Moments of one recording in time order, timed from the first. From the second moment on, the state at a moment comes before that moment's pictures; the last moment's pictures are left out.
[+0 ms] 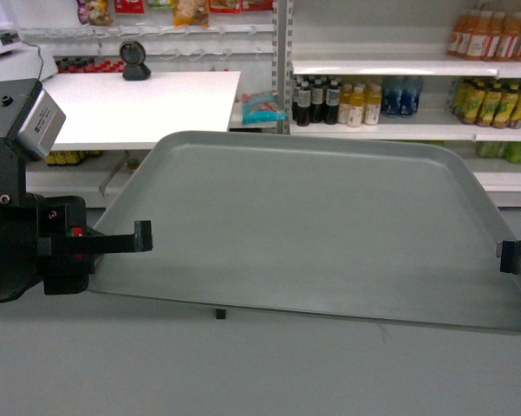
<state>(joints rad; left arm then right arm) -0.30 1.50 0.59 0.29 -0.19 -0.22 0.14 1.50 0.53 0.40 -0.03 0.21</state>
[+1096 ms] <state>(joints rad) -0.30 1.50 0.59 0.29 -0.19 -0.22 0.14 1.50 0.53 0.40 -0.03 0.21</state>
